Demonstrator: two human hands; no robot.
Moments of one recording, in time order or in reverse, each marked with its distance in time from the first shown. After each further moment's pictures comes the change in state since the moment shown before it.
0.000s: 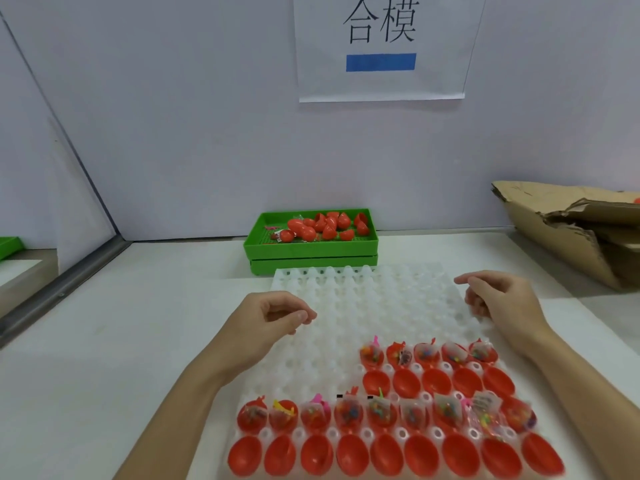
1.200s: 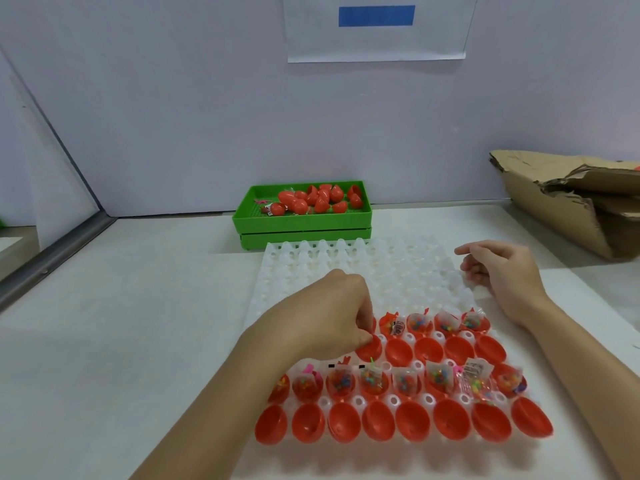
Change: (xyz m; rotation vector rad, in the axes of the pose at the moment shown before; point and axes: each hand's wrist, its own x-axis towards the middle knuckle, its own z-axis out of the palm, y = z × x) left_hand 0.004 0.072 0.066 0.705 -0.392 0.047; right_hand 0.001 -0.001 -0.003 0.080 0.022 0.021
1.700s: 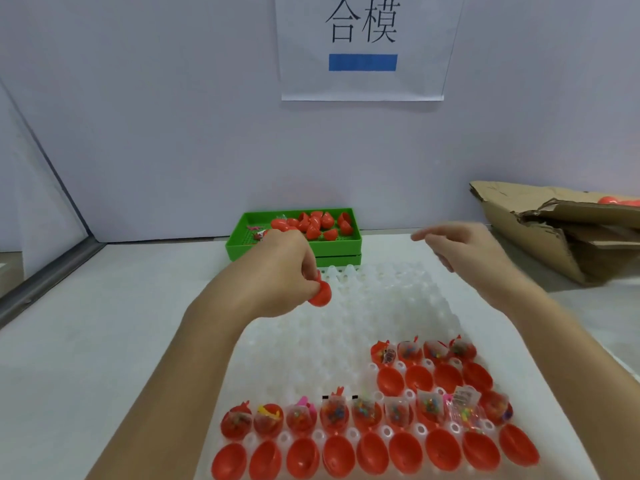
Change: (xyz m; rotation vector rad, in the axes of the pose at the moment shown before) left_hand -0.003 -0.013 -0.070 0.038 0.290 -0.160; right_hand 0.002 -0.091 0.021 -0.224 -0.155 -0.085
